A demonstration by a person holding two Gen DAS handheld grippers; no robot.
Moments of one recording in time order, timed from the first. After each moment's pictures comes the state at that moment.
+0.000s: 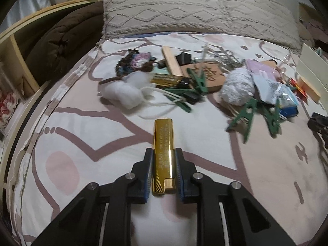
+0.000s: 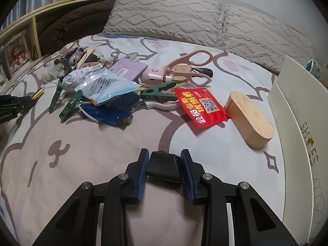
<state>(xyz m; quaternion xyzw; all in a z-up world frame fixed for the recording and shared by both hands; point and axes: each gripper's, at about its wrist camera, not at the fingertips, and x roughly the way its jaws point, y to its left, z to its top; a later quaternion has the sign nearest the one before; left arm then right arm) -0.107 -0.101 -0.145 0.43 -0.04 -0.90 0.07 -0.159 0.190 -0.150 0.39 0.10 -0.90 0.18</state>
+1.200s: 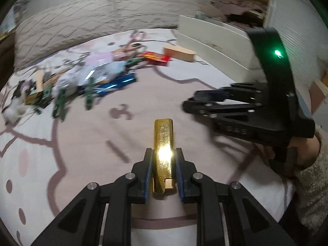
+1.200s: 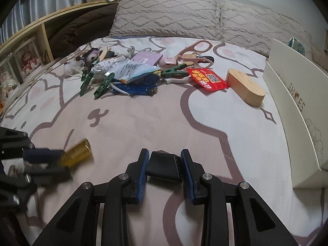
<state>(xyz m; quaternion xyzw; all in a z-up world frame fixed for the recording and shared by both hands) -0.022 0.065 -0.137 0.43 -0.07 -0.87 -0.23 -0.087 0.200 -0.145 0.40 0.05 -0.89 0.19</state>
